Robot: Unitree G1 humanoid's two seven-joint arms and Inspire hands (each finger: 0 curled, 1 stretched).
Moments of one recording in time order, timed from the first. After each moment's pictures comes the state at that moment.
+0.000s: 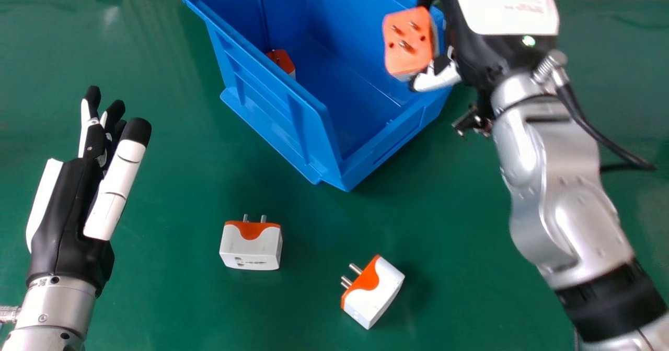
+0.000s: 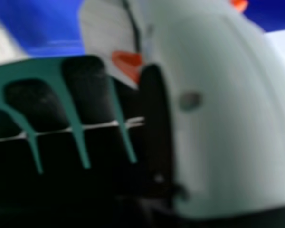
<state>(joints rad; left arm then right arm) 0.24 0.23 0.28 -0.24 -0.12 -0.02 -0.19 -0.64 -0.24 0.34 0.14 -1.09 0.33 0.09</state>
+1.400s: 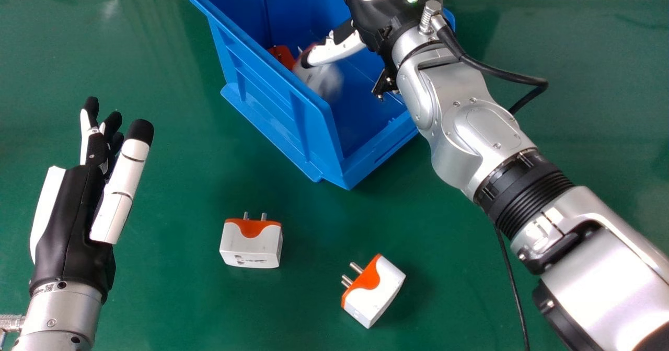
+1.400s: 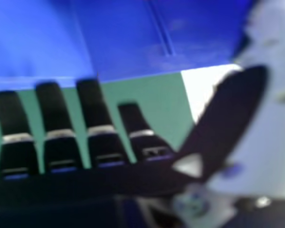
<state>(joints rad) 0.29 0.21 0.25 -0.39 -0.05 0.15 -0.11 -1.04 -0.11 0.56 0.80 -0.92 0.22 -0.15</state>
